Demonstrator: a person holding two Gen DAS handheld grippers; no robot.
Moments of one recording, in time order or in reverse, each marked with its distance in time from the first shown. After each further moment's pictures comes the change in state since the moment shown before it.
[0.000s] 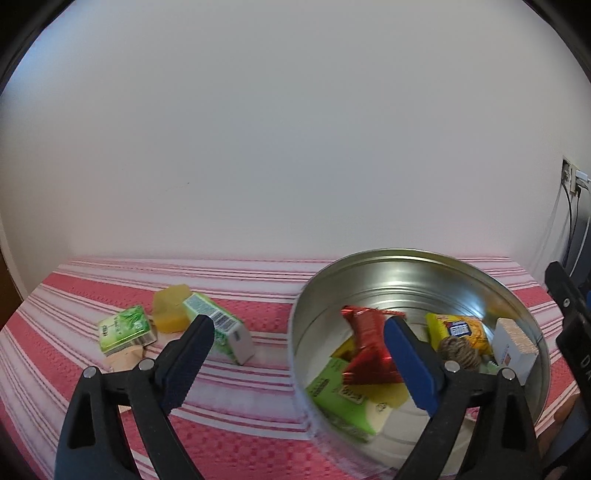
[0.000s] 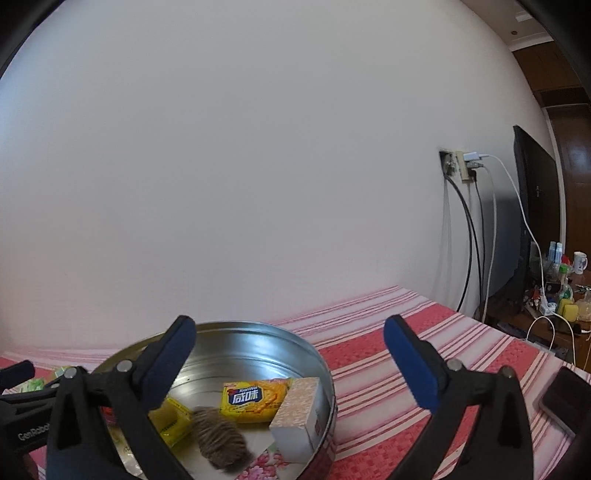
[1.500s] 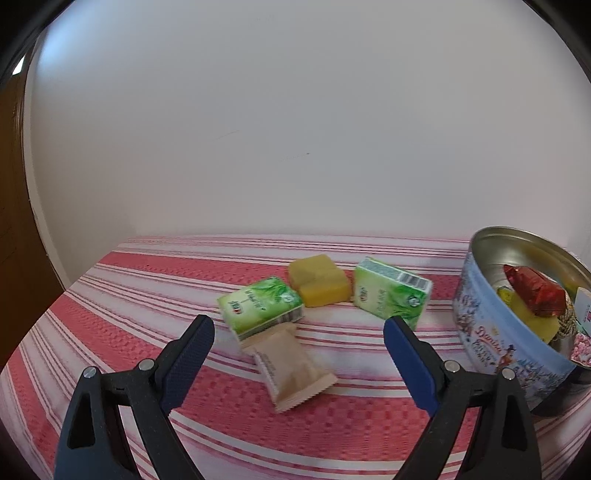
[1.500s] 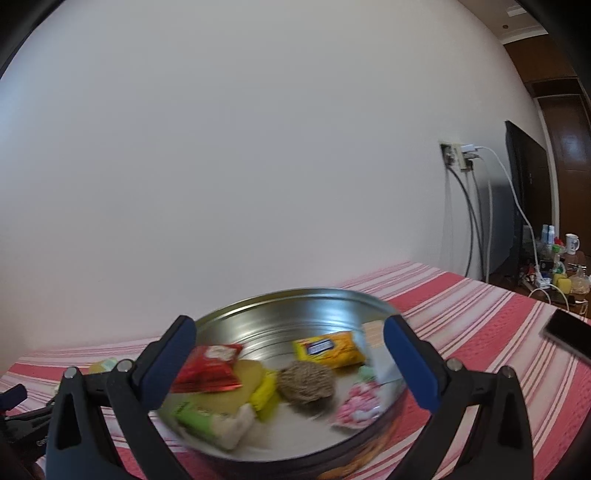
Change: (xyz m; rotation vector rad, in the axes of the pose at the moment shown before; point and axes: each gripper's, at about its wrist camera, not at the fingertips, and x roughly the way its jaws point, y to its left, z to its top) left arm -0.009 0.124 -0.021 -0.021 0.022 0.170; right arm -0.046 0.085 -0.024 0.031 0.031 -0.009
